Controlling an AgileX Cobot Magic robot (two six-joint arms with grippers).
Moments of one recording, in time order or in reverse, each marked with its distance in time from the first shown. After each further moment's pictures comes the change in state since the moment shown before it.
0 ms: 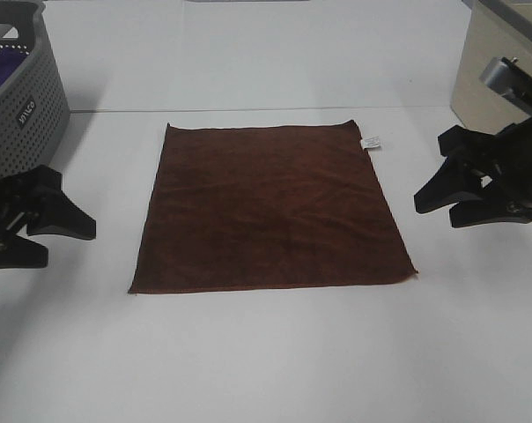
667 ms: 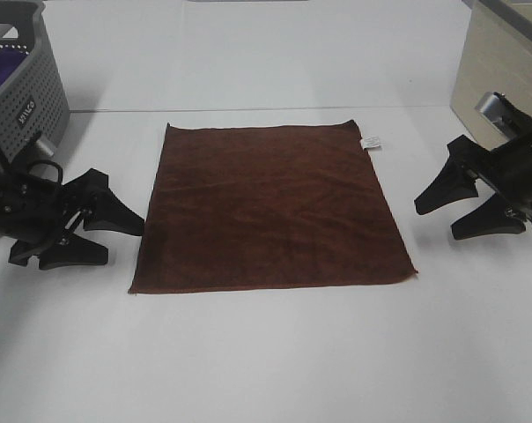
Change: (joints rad) left arm 0.000 0.346 -0.181 -0.252 0.124 0.261; right arm -0.143 0.368 -0.237 0.042 0.168 -0.114
